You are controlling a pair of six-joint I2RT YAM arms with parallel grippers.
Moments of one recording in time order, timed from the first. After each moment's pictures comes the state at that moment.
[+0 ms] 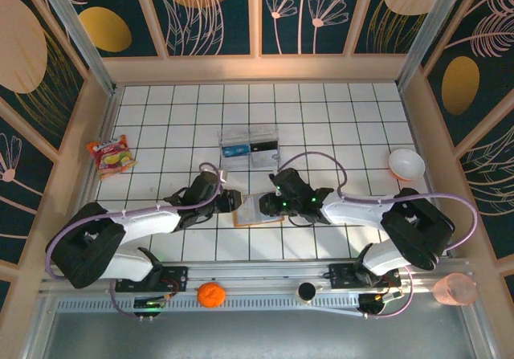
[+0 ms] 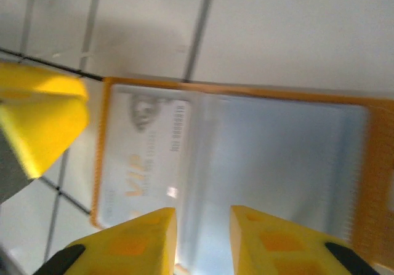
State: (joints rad) left arm -0.73 1.35 0.45 0.15 0.10 -0.76; right arm 0.91 1.44 0.62 -0.02 -0.16 0.72
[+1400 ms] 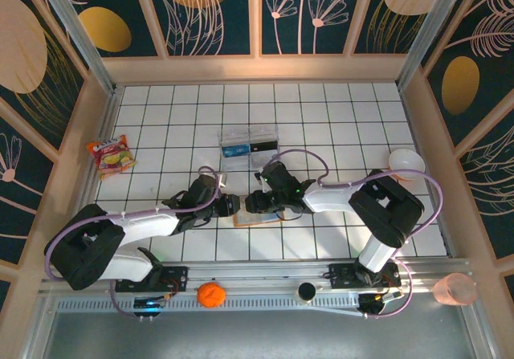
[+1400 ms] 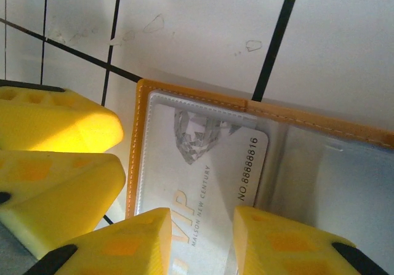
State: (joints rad) left arm -0.73 1.35 0.40 0.17 0.15 -0.76; right arm 0.88 1.68 0.74 0.06 -0.33 0.73
